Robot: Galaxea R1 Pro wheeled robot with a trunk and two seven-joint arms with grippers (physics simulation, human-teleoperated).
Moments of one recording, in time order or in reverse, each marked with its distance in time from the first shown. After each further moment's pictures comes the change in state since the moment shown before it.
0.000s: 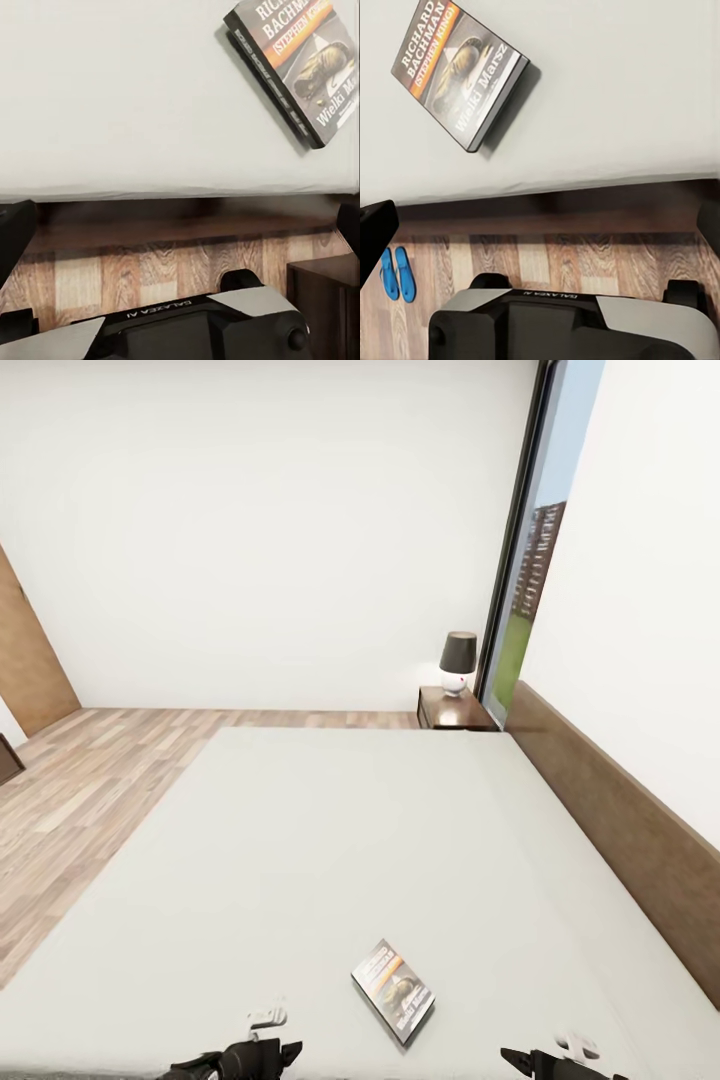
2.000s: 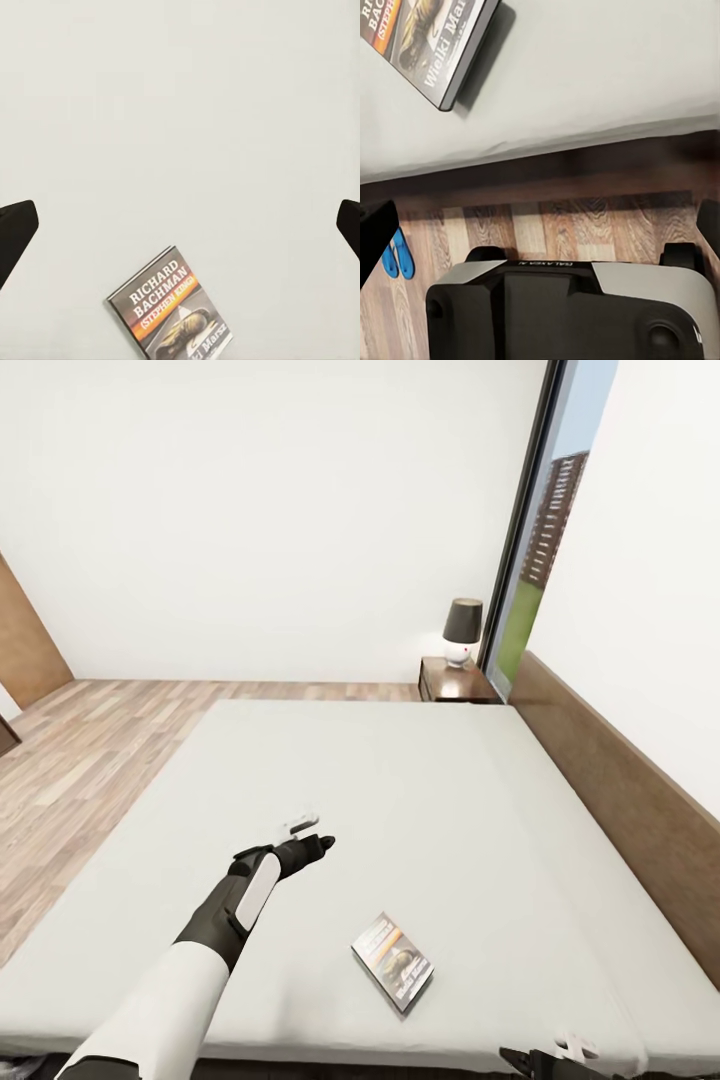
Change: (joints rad) left arm -0.210 -0.137 0.090 -0.710 0.178 0.501 0.447; right arm 0.000 0.001 0.000 0.000 0.000 0.000 0.007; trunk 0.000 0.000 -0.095
